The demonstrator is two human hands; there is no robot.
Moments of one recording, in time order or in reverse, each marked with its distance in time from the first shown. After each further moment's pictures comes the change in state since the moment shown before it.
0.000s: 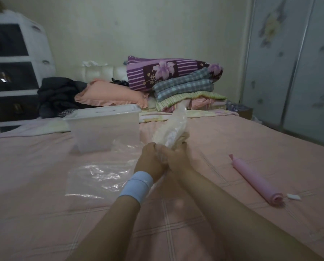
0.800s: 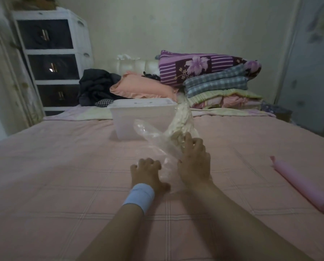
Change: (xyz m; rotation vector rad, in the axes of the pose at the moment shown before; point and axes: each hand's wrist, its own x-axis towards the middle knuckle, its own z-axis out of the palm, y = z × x) left_hand -0.072 -0.109 -0.060 0.705 -0.173 -0.215; right_hand -0.036 0.041 0.075 -1.217 0.286 -0.682
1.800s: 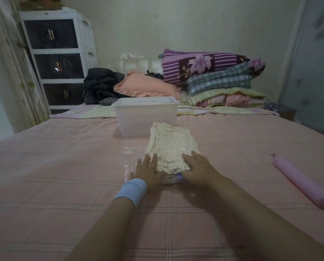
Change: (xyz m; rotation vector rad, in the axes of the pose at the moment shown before) left_hand 0.000 -0.021 0.003 -0.351 -0.255 -0.067; right_hand -0.005 0.050 -0.006 0.250 -0.808 -0.001
